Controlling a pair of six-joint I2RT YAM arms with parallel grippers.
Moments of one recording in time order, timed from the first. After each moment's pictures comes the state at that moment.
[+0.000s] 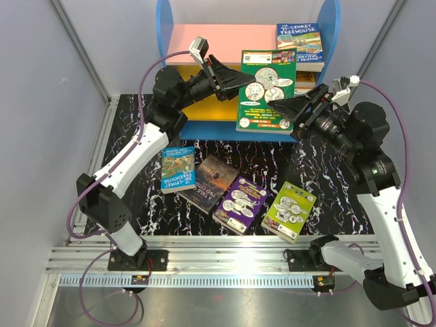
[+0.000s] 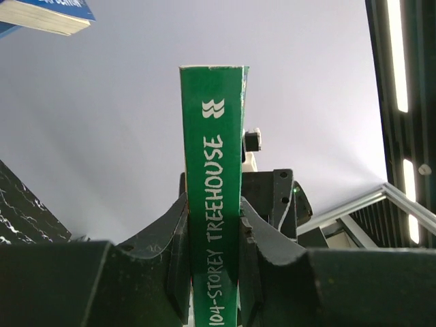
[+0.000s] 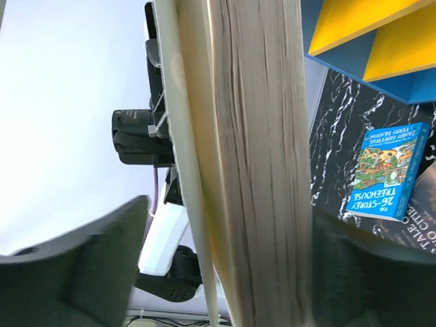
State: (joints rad) left arm -0.55 1.66 1.68 0.37 0.66 -1.47; right arm 0.32 1.01 1.42 -0.38 -0.43 1.15
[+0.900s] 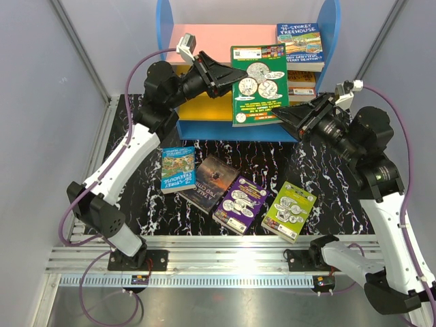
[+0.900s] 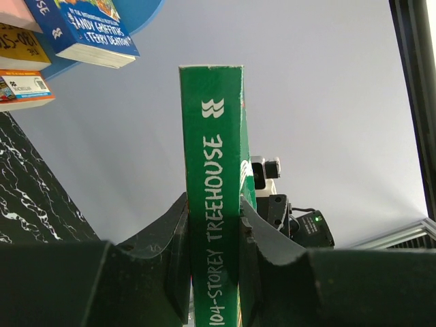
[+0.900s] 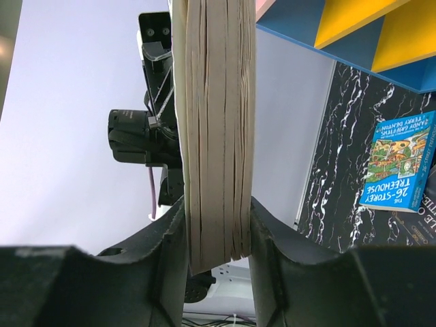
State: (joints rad) left arm -0.52 1.60 1.72 0.14 0.56 -1.34; right arm 0.32 0.98 1.41 -0.40 -0.42 1.21
